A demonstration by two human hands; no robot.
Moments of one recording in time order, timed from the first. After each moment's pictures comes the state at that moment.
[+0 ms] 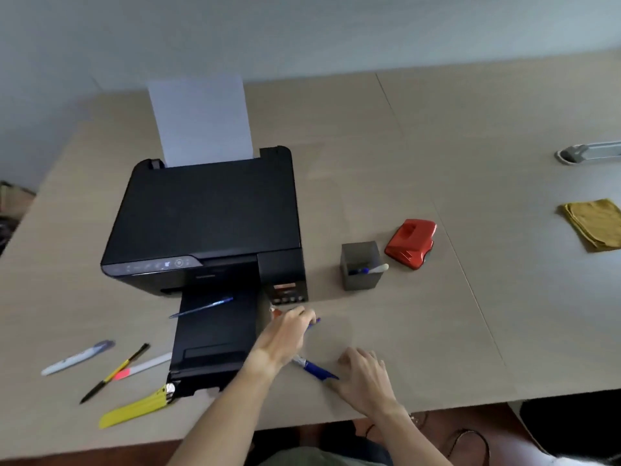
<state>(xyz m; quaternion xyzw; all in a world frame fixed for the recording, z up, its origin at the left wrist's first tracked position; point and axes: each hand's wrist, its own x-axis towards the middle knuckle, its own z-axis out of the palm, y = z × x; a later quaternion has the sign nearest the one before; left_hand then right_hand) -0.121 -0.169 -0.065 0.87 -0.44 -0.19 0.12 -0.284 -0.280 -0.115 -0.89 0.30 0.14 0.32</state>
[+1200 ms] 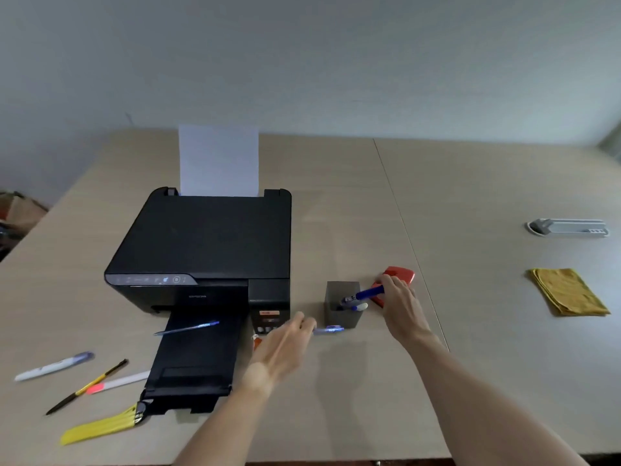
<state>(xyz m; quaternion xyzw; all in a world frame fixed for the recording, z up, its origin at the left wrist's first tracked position) -0.139 -0.203 -0.035 0.88 -0.45 -0.08 0.10 -0.223 -0.439 0.003 -0.95 0.23 -0.10 0.19</state>
